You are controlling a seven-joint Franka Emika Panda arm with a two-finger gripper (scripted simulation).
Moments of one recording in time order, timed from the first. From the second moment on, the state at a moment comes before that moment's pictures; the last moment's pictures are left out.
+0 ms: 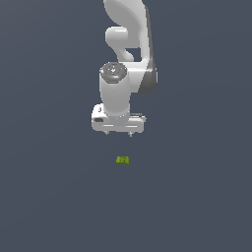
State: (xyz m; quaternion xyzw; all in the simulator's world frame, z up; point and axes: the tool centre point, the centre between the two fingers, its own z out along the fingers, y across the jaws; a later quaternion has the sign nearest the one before) arm -0.015 -0.030 0.156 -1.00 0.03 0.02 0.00
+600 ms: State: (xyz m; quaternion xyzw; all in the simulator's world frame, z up) arm -0.006 -0.013 0.168 -1.00 0.01 0.01 -0.01
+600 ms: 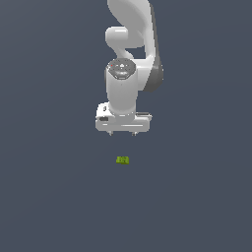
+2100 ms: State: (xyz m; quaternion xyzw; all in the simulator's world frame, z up) arm 0.009 -0.015 0.139 -0.98 -0.19 0.01 -0.01
